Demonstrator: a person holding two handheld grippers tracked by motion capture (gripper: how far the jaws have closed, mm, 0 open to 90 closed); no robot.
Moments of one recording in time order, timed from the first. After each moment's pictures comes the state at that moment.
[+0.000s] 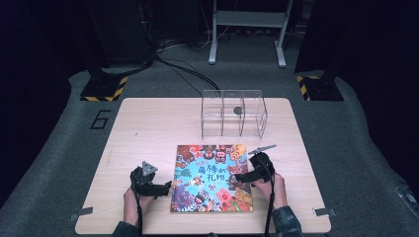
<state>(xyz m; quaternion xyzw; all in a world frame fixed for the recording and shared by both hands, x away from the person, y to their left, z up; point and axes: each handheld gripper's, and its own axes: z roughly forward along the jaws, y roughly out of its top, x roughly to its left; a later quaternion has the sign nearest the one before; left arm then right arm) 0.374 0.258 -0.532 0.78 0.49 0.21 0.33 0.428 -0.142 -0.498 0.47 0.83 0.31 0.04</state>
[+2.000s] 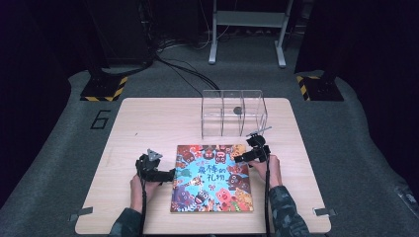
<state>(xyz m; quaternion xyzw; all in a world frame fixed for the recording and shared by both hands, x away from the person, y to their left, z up) 0.419 0.251 -0.530 0.78 0.49 0.22 0.32 0.498 -0.139 -0.498 0.50 0.81 0.29 0.01</state>
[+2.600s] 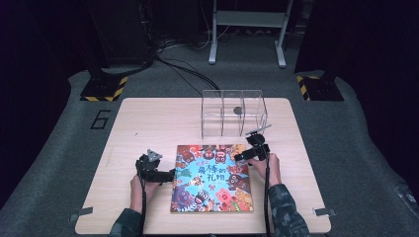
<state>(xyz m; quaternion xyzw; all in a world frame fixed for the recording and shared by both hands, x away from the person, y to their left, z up) 0.419 0.250 -0.531 0.77 0.50 0.22 0.33 0.503 -0.139 -0.496 0.52 0.80 0.29 0.00</state>
